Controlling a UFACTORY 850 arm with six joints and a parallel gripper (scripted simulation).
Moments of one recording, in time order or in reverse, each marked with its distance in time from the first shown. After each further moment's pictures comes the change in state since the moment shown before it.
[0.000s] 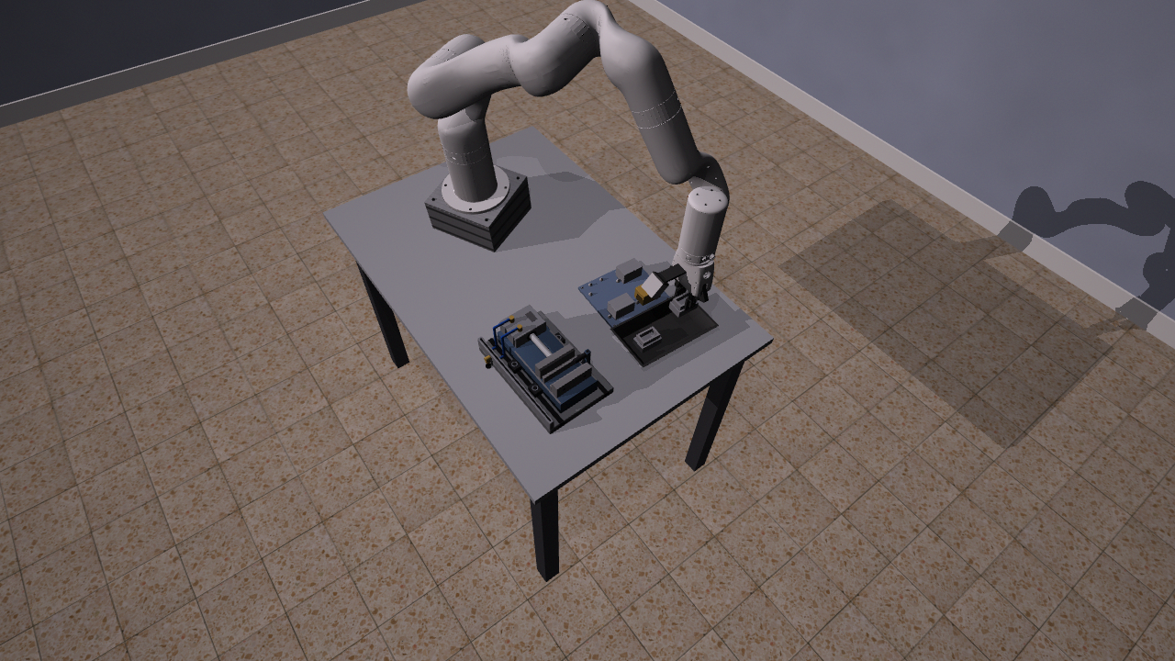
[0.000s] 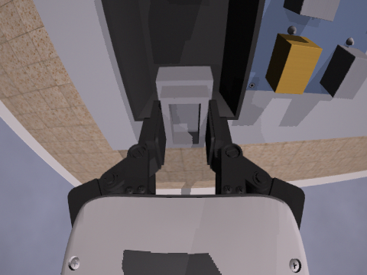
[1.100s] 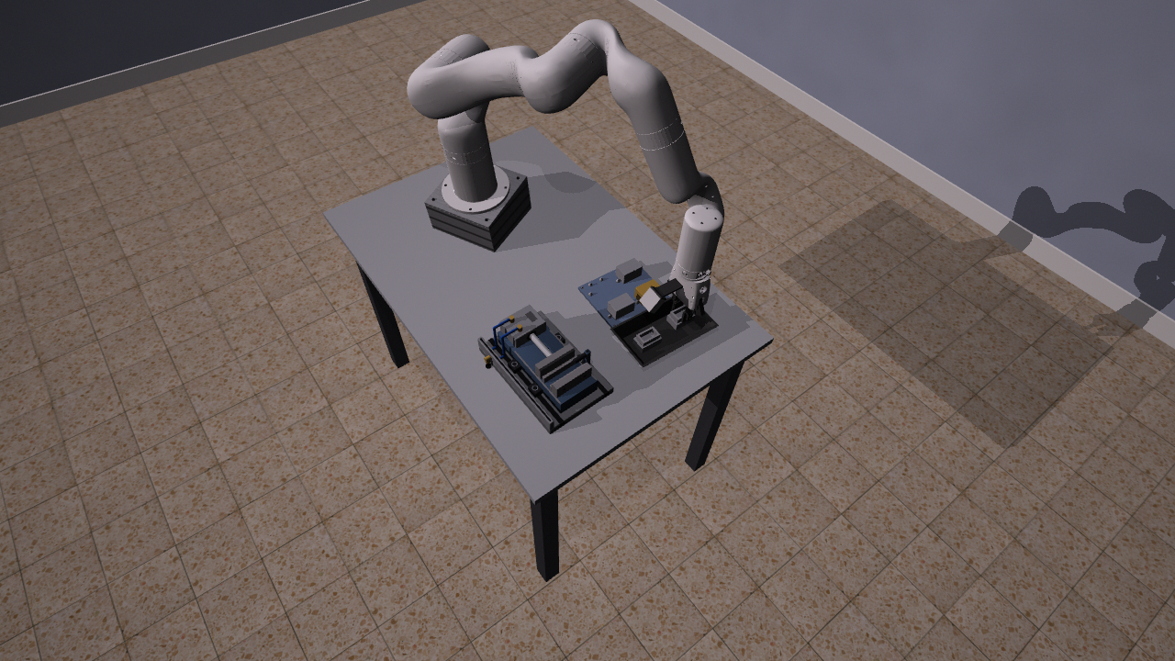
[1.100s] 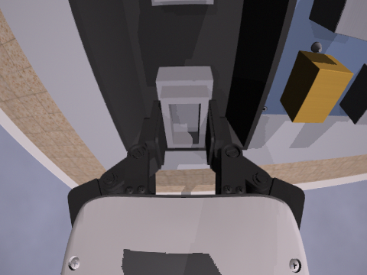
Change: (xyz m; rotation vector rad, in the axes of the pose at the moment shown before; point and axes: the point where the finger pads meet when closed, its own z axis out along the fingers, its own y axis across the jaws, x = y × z) arm 0.000 0.000 0.051 0.000 0.000 0.000
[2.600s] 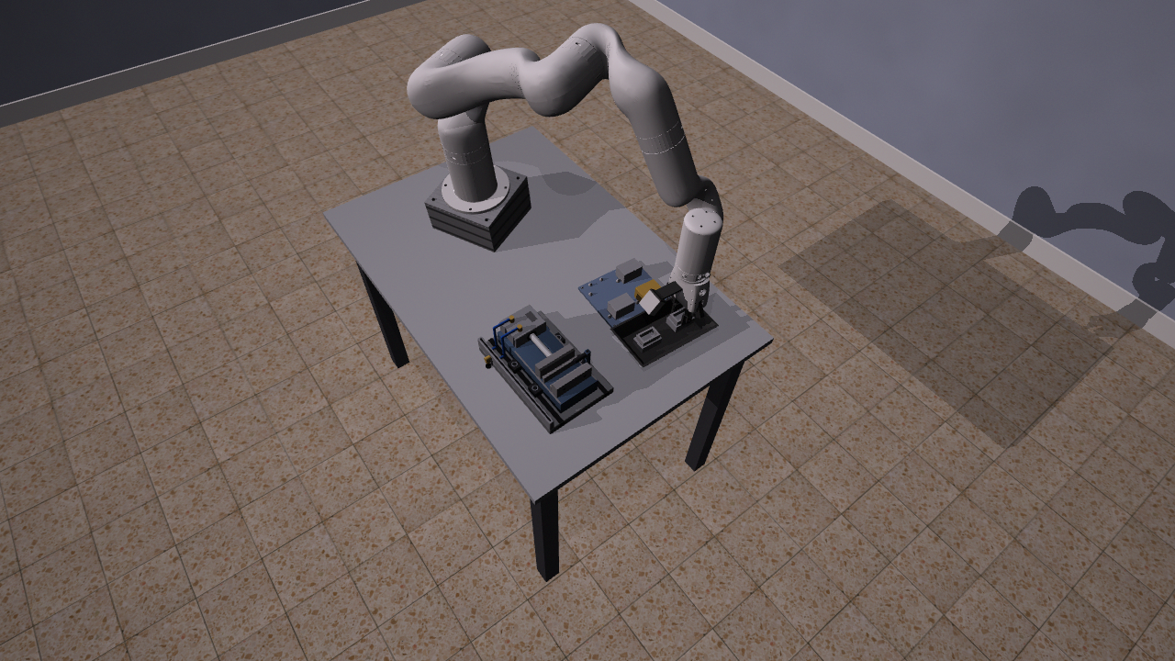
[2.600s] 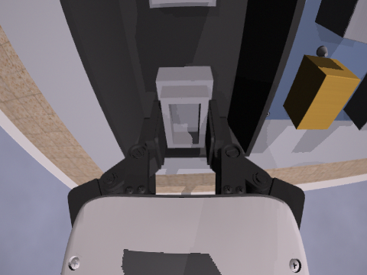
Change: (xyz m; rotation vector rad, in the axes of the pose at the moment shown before) arm 0.000 0.000 0.009 0.000 0.000 0.000
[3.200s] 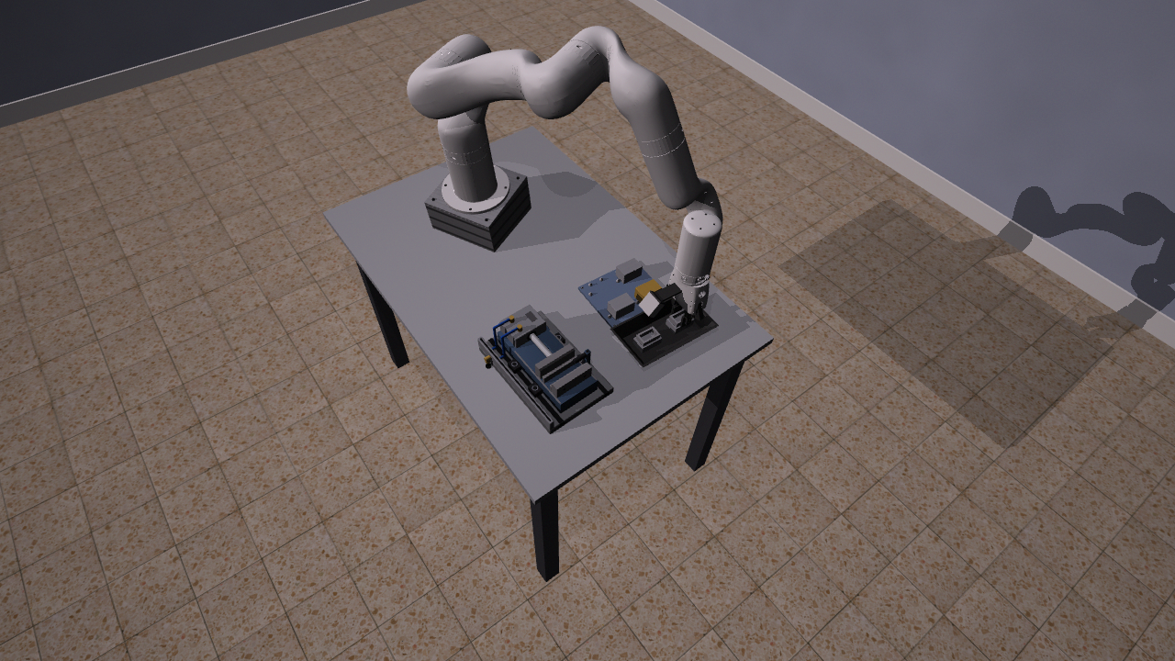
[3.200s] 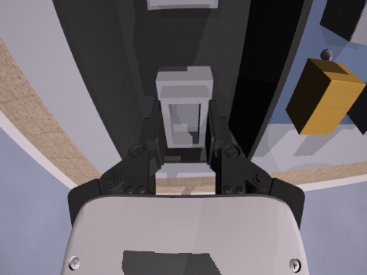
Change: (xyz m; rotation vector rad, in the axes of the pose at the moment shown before) arm 0.000 0.000 0.007 0.000 0.000 0.000
